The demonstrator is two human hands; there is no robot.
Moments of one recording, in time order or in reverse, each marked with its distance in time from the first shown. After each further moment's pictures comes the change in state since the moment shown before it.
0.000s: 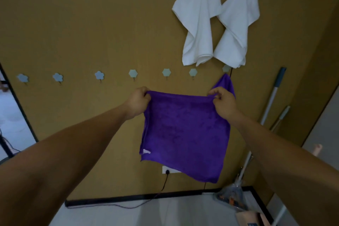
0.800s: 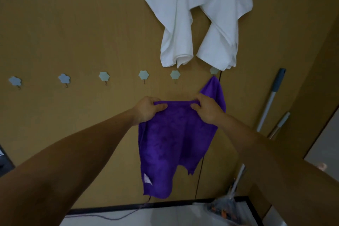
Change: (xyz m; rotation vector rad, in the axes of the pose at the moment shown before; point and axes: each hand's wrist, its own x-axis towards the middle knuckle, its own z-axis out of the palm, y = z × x) left_hand 0.099 0.035 0.137 -0.164 -0.250 -0.056; right_hand 0.104 0.085 -0.011 -0.265 -0.384 -0.107
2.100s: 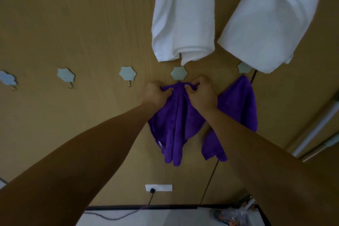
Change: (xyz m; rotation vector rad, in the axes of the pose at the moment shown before) left_hand 0.240 -0.057 0.025 0.327 0.418 -0.058; right_hand 0.230 0.081 0.084 0.170 0.376 0.094
